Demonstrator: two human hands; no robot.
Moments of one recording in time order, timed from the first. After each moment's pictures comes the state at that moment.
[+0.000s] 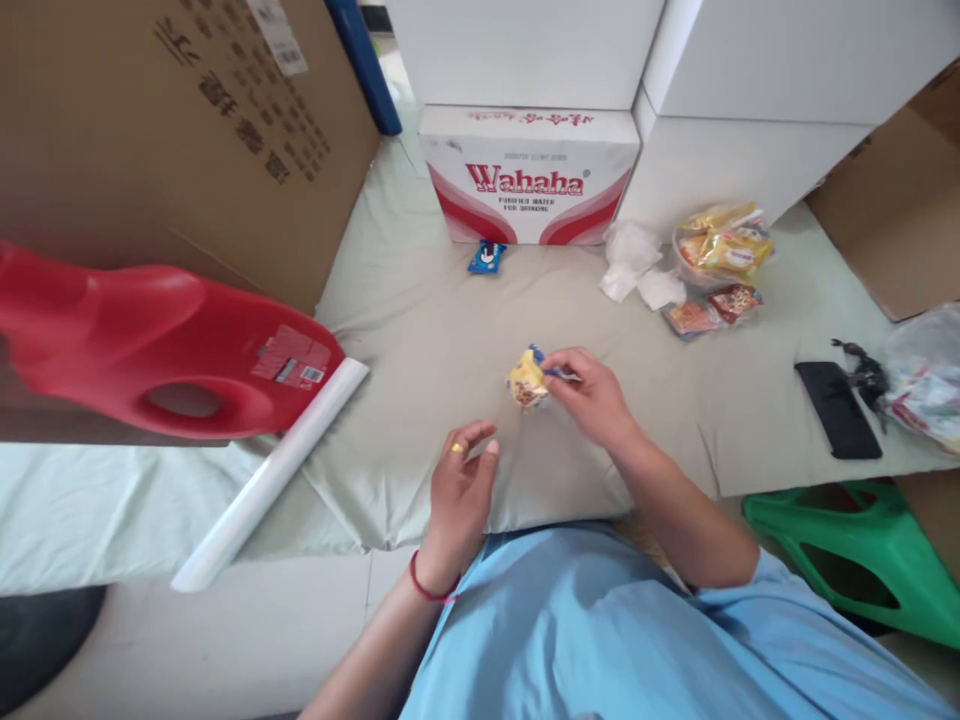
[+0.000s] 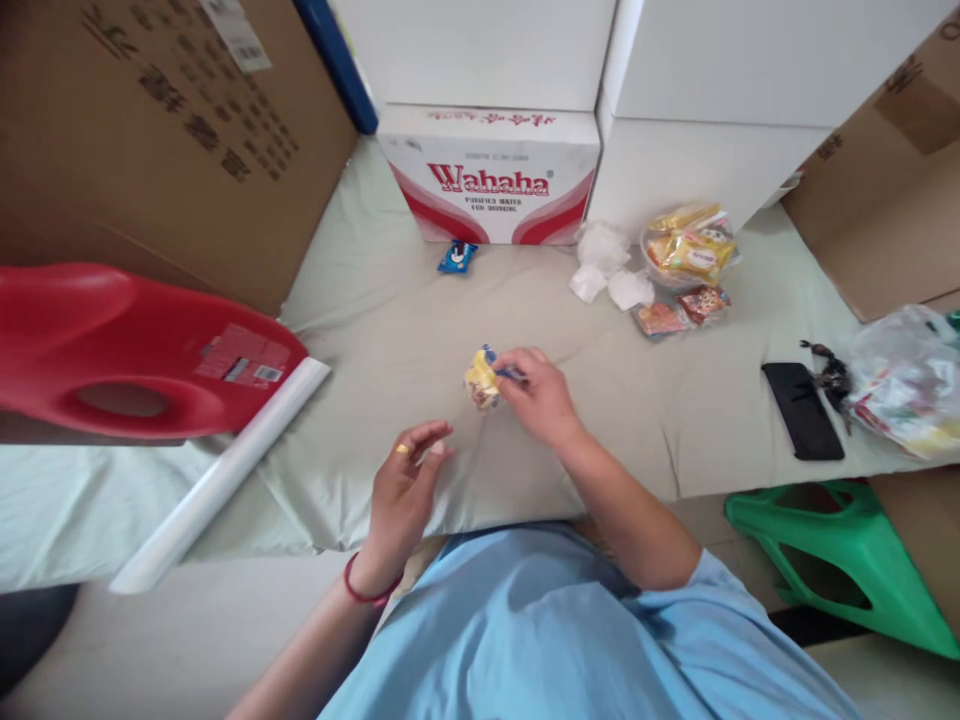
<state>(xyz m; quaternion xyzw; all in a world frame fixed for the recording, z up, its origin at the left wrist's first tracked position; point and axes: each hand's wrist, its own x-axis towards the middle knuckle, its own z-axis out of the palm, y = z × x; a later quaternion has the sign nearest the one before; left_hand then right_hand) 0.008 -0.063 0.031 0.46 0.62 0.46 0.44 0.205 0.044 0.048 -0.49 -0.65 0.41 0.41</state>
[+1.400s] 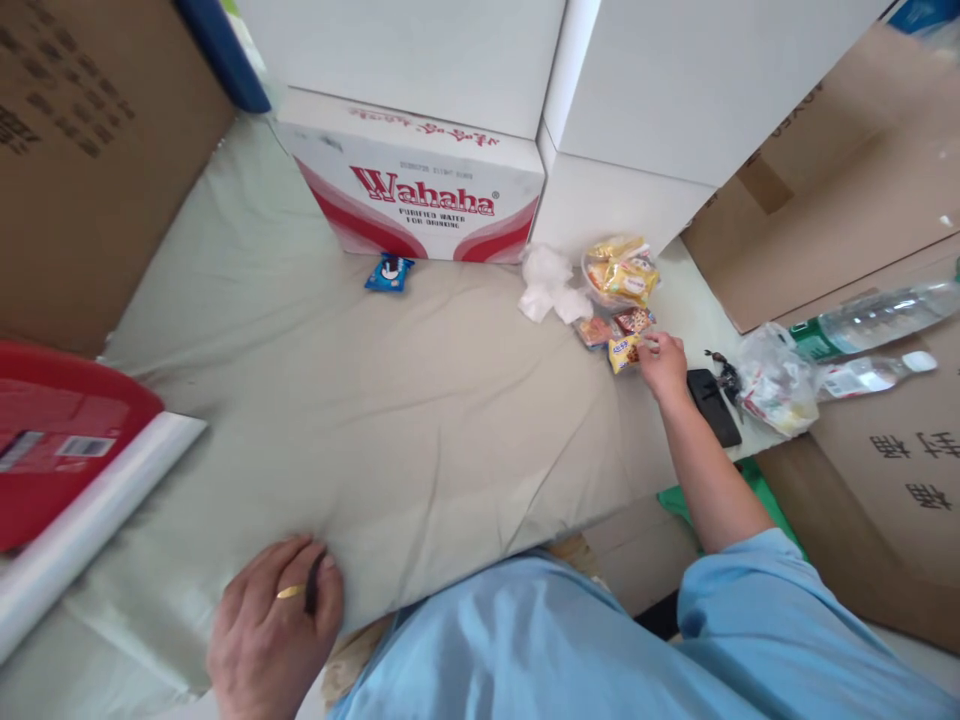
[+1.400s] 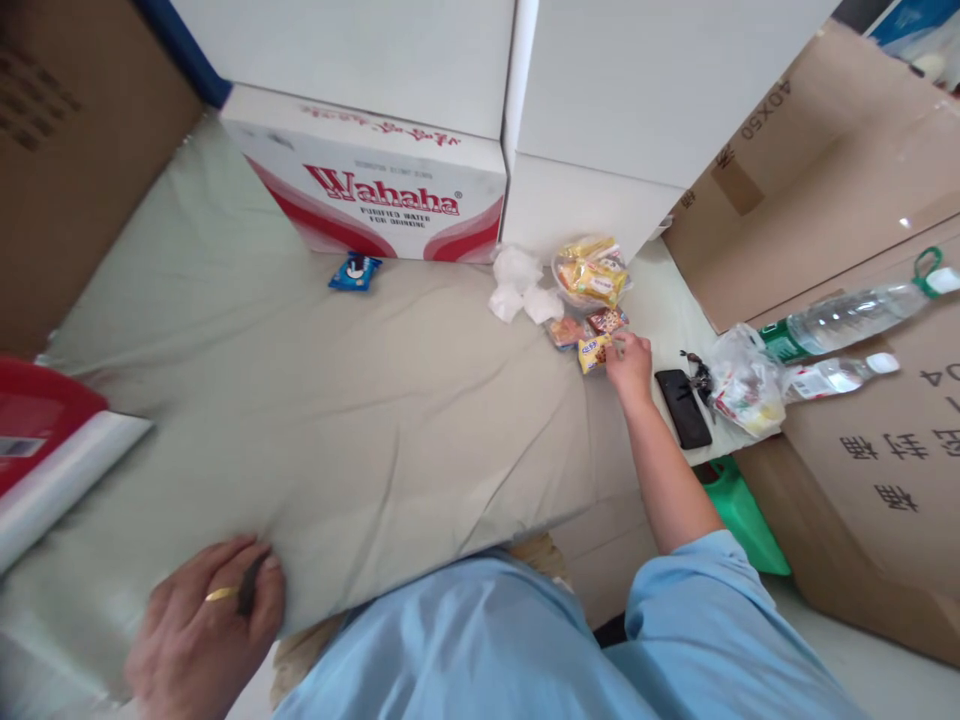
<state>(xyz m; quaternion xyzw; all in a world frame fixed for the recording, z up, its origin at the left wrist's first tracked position) -0.081 -0.100 -0.029 0.75 0.60 0.27 -0.08 0.484 0.107 0.019 -0.82 -0.48 0.04 0.31</state>
